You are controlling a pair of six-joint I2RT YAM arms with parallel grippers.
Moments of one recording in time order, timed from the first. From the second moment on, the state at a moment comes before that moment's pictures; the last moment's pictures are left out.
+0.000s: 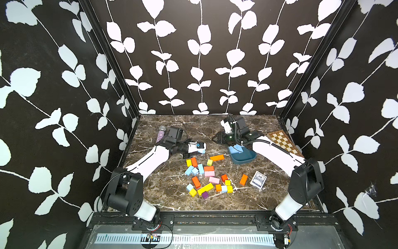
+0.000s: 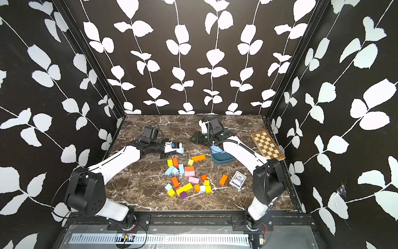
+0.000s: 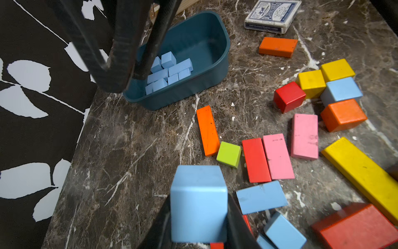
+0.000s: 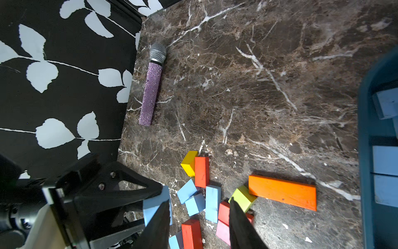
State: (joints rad) left arm -0.39 1.50 1.03 -0.37 0.70 1.10; right arm 0.55 1.67 1.38 -0.44 -0.40 0.60
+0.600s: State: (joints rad) left arm -0.42 1.52 1.04 -0.21 0.72 0.96; right arm 0.53 1.67 1.38 -0.35 -0.54 0.60
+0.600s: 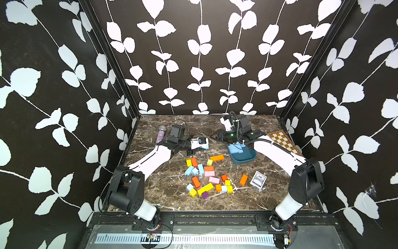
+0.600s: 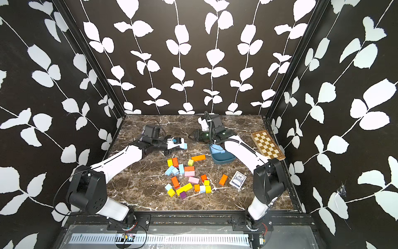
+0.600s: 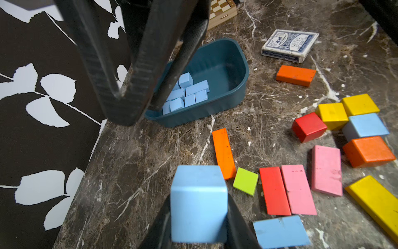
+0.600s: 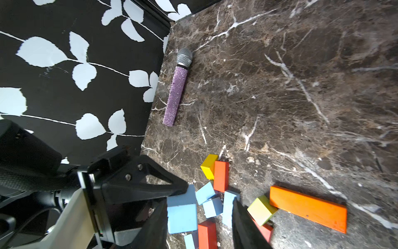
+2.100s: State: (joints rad) left arm -0.45 1.58 1.08 -0.03 0.73 0.84; right arm 0.36 1.76 1.46 -0.65 -0.50 0.45
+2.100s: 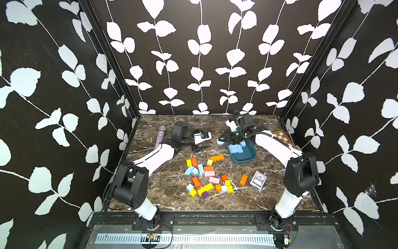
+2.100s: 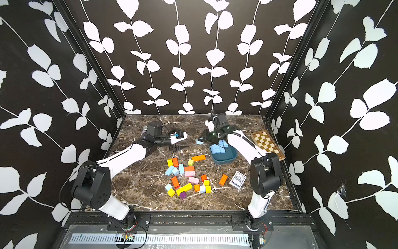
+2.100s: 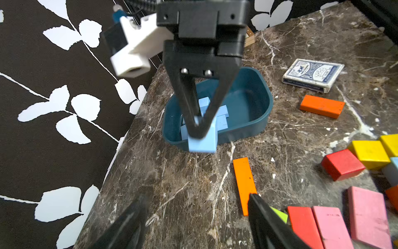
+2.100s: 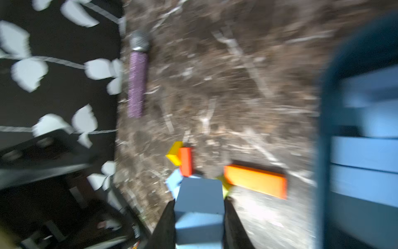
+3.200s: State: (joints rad) left arm -0.45 1.58 1.08 -0.21 0.67 0.97; right arm 0.27 2.08 1.71 -1.09 0.05 0.07
